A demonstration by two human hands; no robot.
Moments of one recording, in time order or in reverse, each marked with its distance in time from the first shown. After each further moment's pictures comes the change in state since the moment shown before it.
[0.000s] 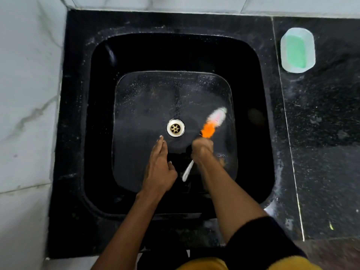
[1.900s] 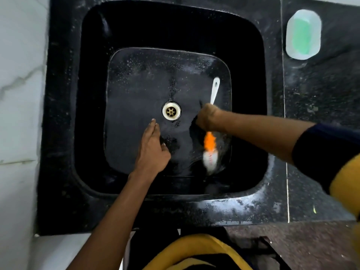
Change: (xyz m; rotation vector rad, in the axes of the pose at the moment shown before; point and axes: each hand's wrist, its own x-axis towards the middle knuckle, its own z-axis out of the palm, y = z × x) left_hand 0.003 -0.002 -0.002 -0.008 -0.005 -0.096; right_hand 0.025 -0.068 -0.041 -2.658 -0.172 -1.496
